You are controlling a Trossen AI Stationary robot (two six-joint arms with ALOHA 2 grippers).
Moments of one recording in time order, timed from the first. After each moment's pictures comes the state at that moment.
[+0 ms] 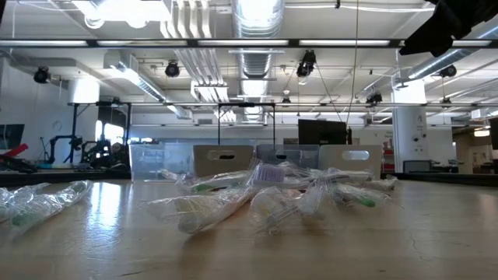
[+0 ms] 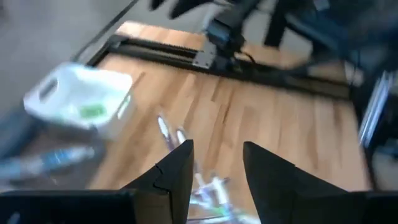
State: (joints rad) left arm -0.27 1.70 1.81 -0.67 -0.44 -0.31; right arm -0.47 0.40 0.74 -0.81 -0.14 -0.06
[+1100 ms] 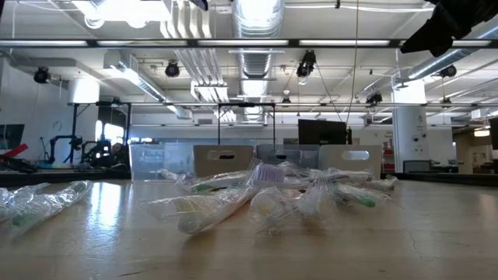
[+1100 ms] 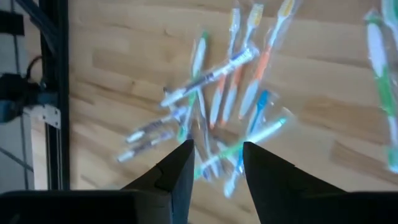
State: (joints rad) left arm -0.27 1.69 1.73 -1.05 -0.06 1.16; right arm -0.47 0.40 0.74 -0.81 -0.14 -0.06
